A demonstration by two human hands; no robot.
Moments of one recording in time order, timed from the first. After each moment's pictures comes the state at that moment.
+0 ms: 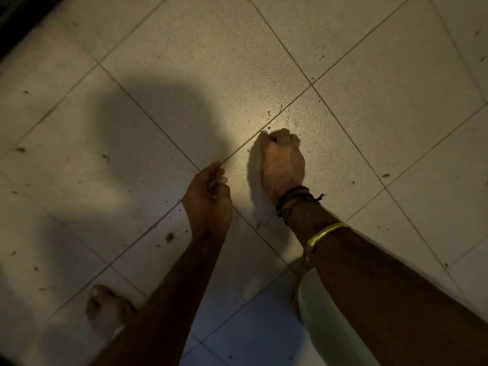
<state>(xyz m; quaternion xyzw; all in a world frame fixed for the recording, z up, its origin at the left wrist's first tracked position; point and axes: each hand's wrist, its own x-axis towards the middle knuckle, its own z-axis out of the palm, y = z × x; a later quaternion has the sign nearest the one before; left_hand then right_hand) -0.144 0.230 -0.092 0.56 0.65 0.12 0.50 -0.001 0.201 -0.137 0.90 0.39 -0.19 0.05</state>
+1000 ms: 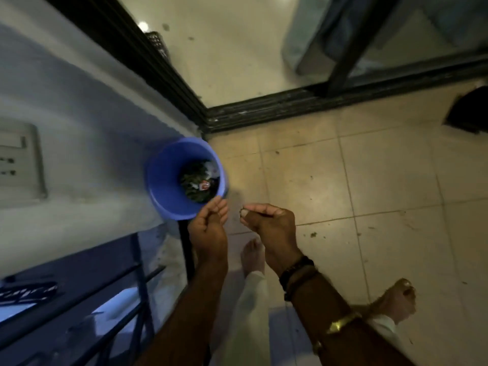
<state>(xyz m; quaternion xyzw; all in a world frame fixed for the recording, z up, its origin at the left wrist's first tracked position) -0.513 0.326 0.195 0.17 0.74 0.44 0.48 -0.405 0.323 0.200 0.64 0.03 -0.66 -0.38</state>
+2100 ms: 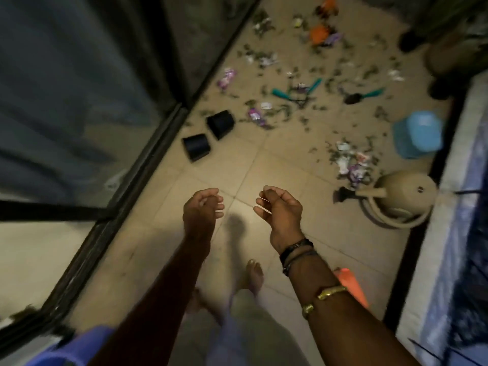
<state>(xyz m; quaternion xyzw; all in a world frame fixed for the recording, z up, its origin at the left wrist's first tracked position) 0.014 0.316 0.374 0.55 0.51 0.05 0.66 0.101 0.184 0.388 0.62 -0.30 -0.28 -0.67</state>
